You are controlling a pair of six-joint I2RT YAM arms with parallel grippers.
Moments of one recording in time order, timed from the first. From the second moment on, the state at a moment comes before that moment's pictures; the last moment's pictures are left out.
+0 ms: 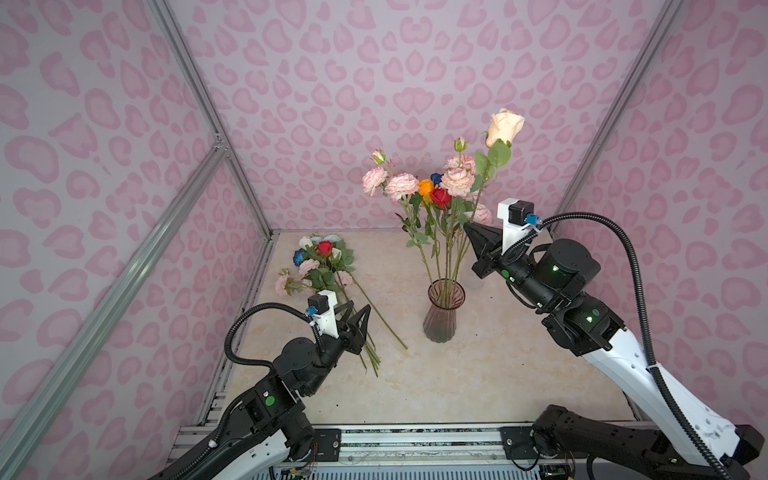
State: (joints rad) left arm -0.84 0.52 0.53 -0.05 -0.34 -0.37; right arm 0.66 1.08 1.26 -0.11 0.04 0.09
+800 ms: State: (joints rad) left arm -0.84 0.61 0.54 -0.06 -0.34 -0.37; right arm 0.72 0.97 0.90 -0.01 0.12 0.14
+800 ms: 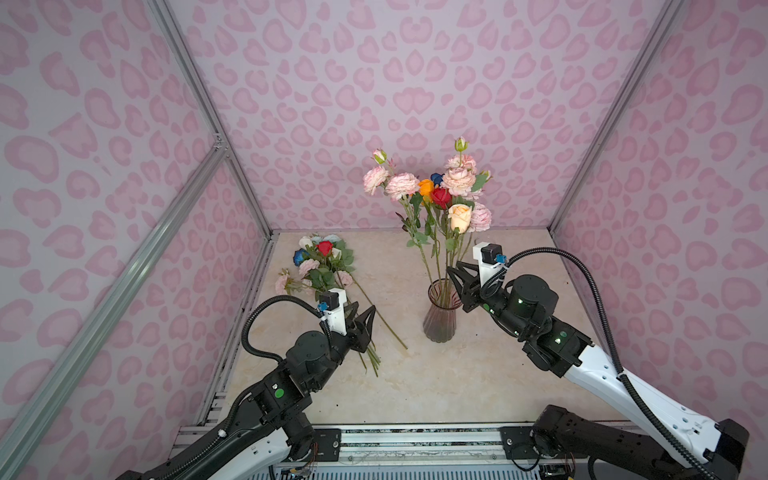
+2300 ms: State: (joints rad) left arm -0.54 1.00 0.72 -0.33 -0.46 -0.72; right arm 0.69 0.72 0.81 -0.26 0.25 0.20
